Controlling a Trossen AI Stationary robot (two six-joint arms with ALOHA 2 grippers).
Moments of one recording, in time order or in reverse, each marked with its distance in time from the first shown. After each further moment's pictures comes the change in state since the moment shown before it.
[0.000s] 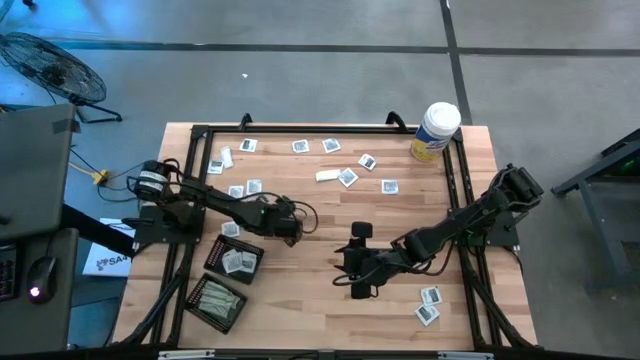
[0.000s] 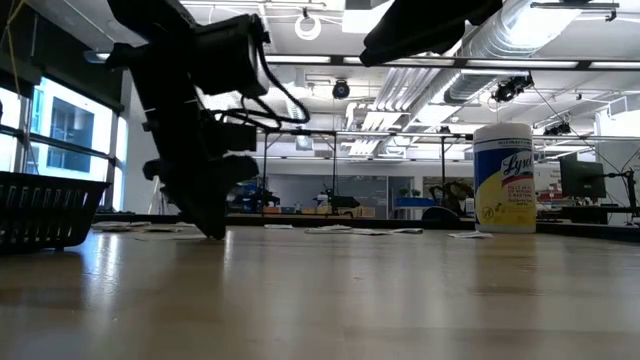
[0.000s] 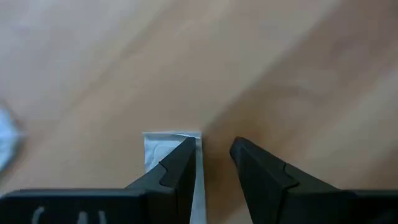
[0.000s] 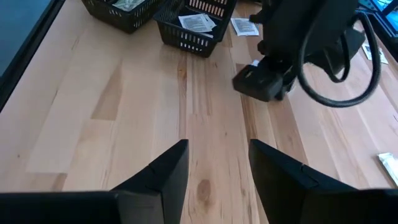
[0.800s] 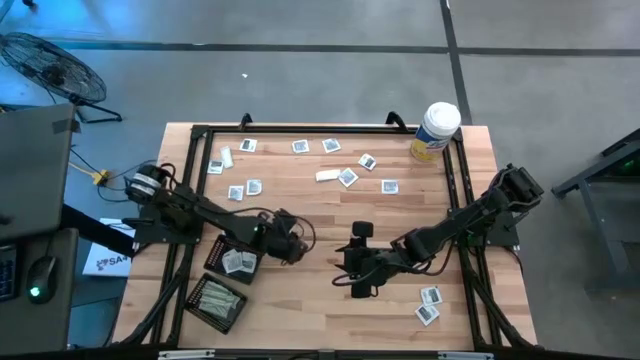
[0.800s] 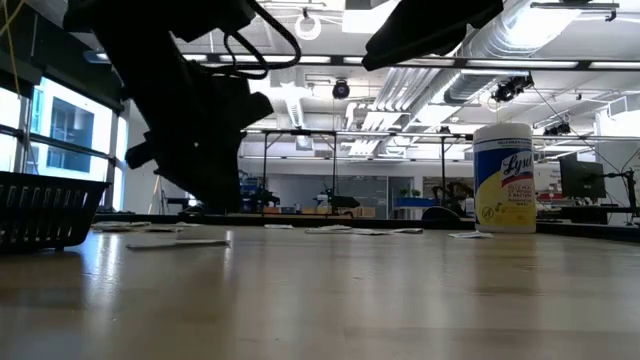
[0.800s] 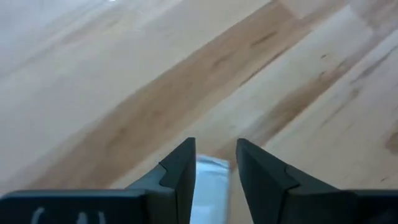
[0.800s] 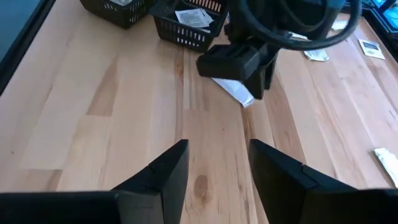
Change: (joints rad) left arm -0.162 -0.037 0.045 0.048 -0.133 -0.271; right arm -0.001 0.000 0.000 -0.016 0.008 0.008
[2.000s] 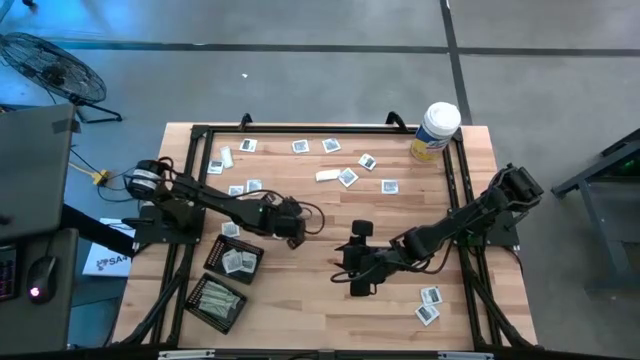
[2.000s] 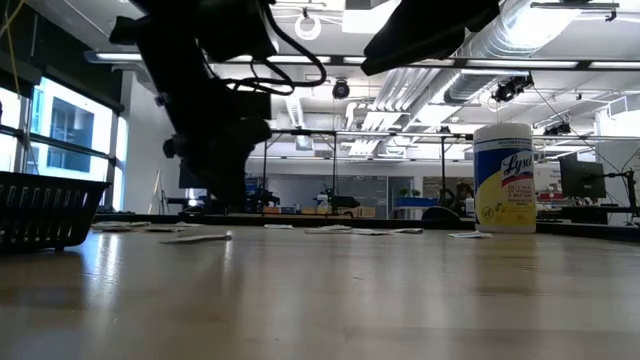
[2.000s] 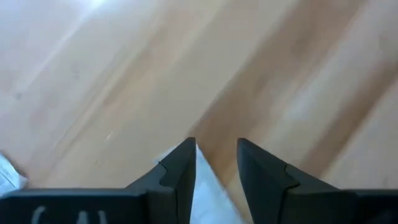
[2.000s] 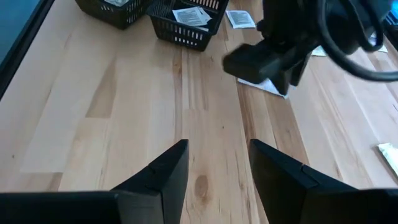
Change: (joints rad) left arm 0.169 -0.021 0.020 -0.059 0.059 0.393; right arm -0.014 0.000 0.000 -0.005 -0.016 0.022
